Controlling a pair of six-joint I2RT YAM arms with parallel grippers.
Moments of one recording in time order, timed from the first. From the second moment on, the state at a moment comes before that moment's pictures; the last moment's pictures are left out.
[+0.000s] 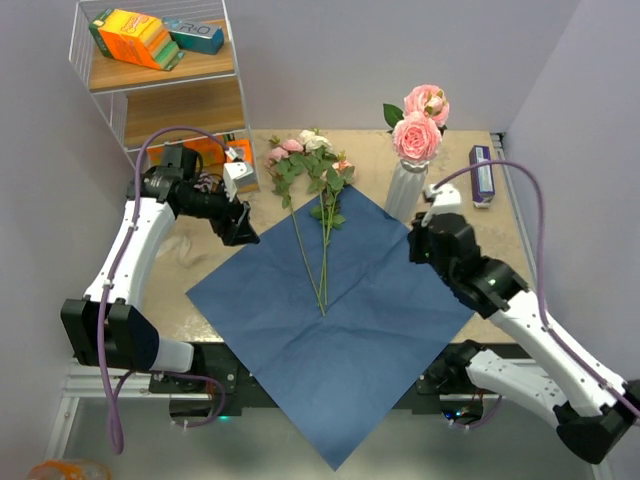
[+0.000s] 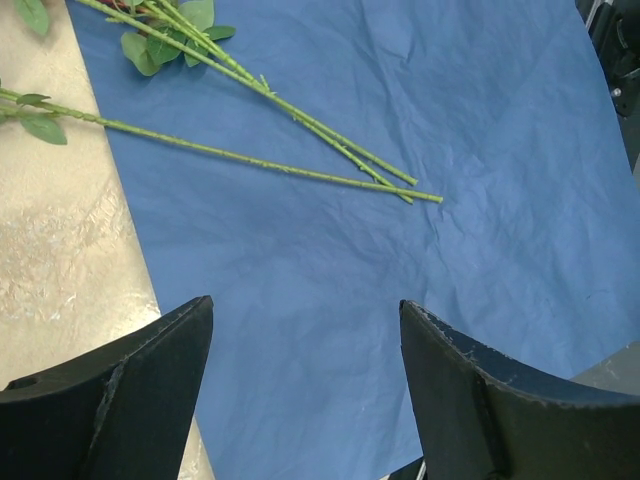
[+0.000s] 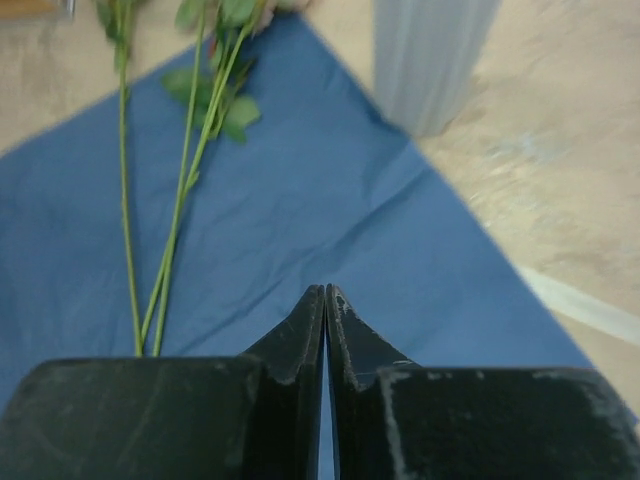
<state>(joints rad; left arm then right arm) -0.08 1.40 1.36 -1.06 0.86 0.68 0.60 0.84 0.98 -0.62 0.41 0.33</state>
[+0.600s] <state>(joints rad) 0.03 1.47 1.36 -0.98 0.83 0.58 0.91 1.70 1.13 -0.17 0.37 0.37</state>
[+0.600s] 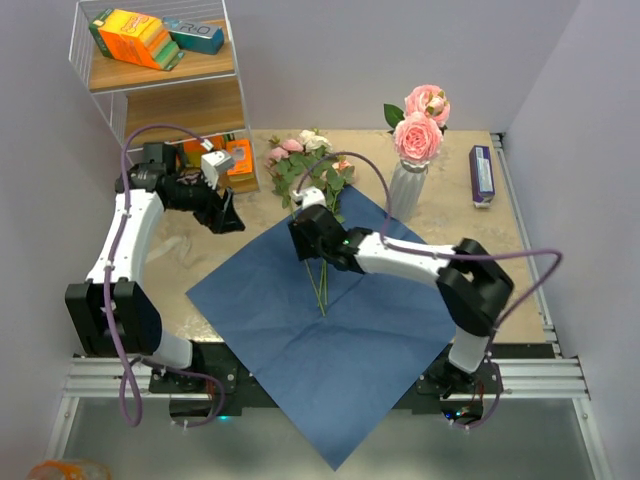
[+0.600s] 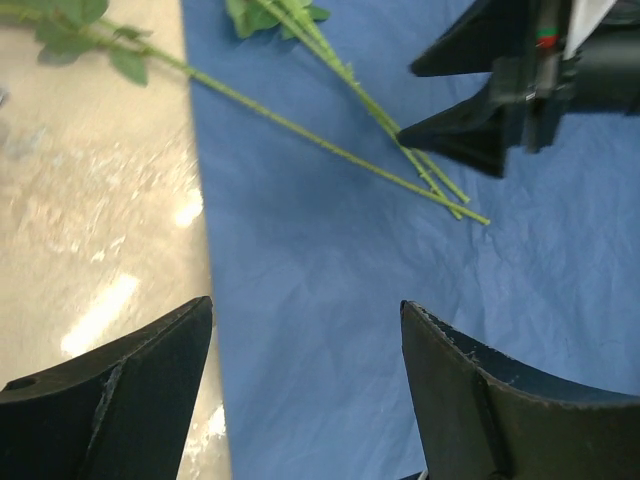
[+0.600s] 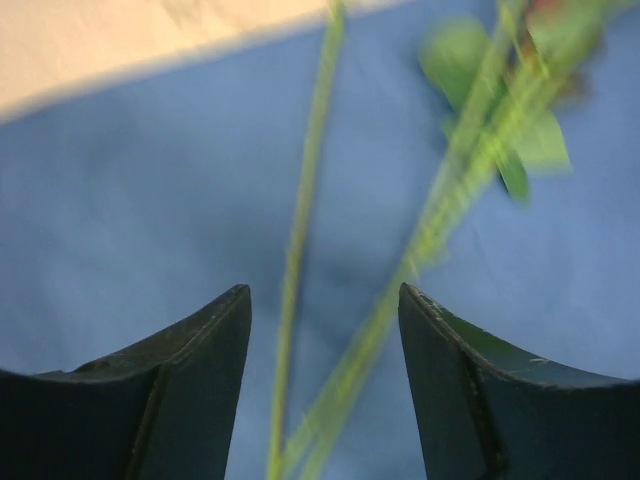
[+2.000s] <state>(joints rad) 0.18 1.44 1.36 -1.11 0.81 0.77 0.77 2.44 1.99 -0.34 0.27 0.25</state>
